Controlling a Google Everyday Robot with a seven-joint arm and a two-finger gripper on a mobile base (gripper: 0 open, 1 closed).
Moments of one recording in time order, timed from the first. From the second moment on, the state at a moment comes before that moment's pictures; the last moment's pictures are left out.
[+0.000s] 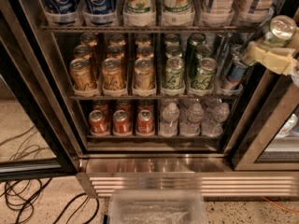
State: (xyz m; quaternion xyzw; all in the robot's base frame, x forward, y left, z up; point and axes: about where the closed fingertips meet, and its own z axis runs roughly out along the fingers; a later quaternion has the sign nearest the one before) arm 0.554 -0.287 1.016 -0.30 0.56 0.10 0.76
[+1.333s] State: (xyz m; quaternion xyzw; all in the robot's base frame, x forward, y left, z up) arm 0.501 -0.217 1.023 -0.42 0.50 0.21 0.73
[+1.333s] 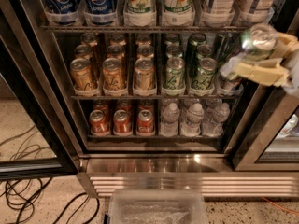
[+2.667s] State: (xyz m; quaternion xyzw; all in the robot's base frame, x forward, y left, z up) arm 0.375 -0.107 1.011 -0.49 0.47 0.40 0.61
